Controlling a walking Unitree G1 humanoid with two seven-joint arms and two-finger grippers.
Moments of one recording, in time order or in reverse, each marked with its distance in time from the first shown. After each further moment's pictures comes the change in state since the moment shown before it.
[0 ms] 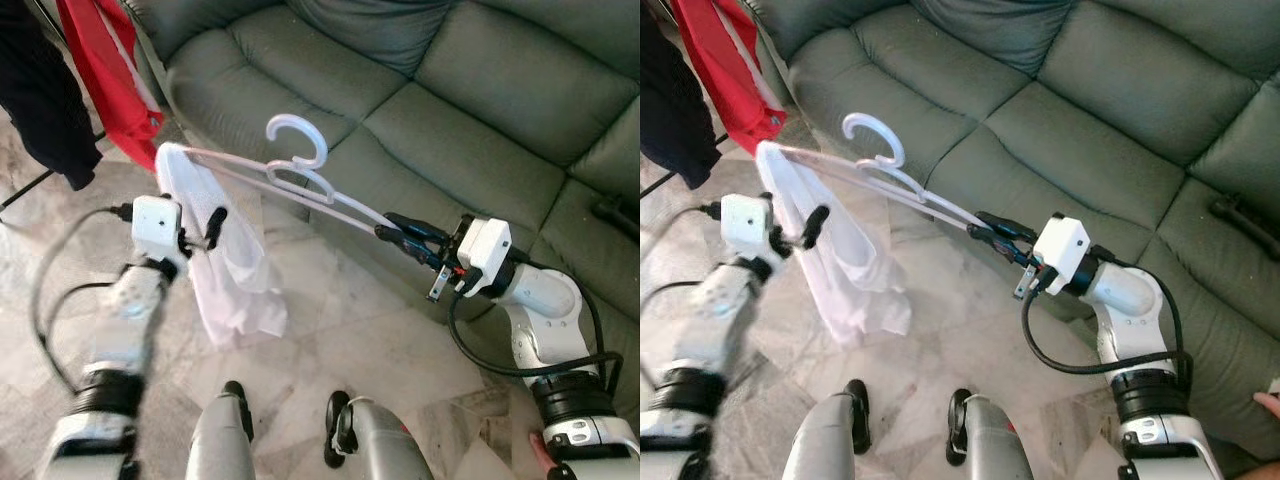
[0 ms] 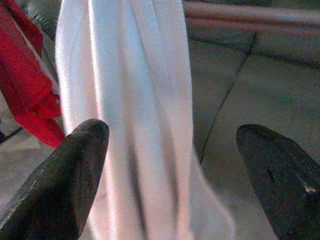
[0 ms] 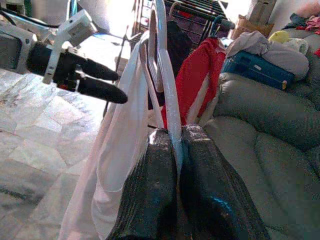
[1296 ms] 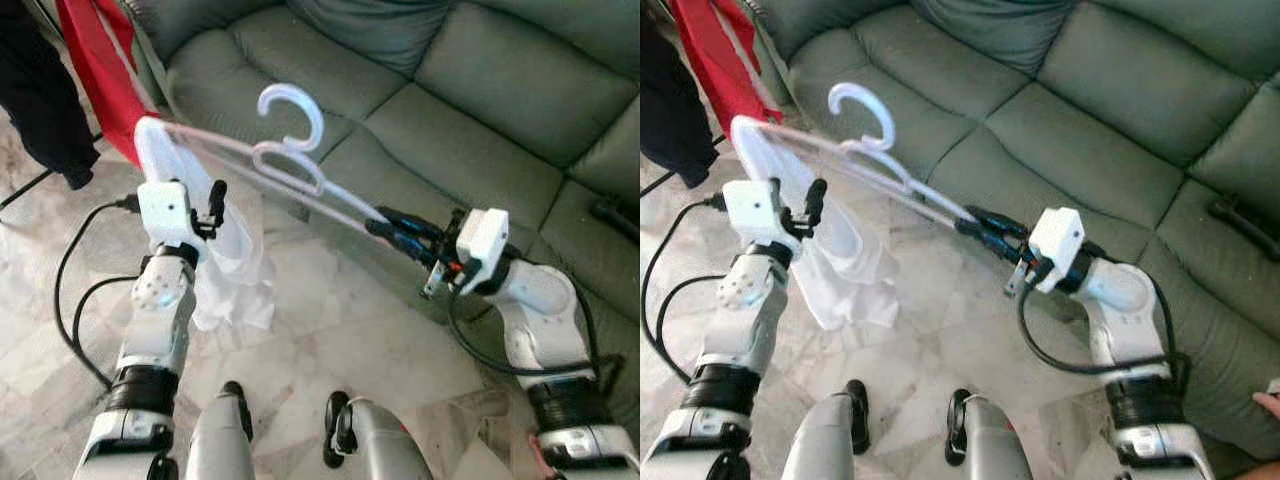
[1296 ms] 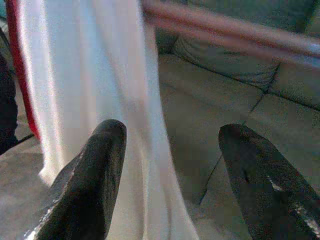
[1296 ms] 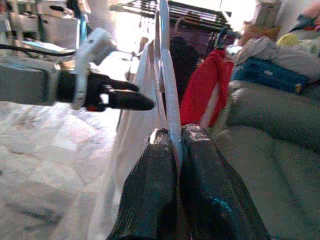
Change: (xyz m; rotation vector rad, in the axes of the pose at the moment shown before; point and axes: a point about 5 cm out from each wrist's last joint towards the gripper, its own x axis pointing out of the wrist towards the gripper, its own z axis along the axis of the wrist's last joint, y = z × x) left arm 0.008 -0.025 0.019 -0.056 -0.095 0.122; right arm 0.008 0.007 0.016 0.097 -0.048 0.024
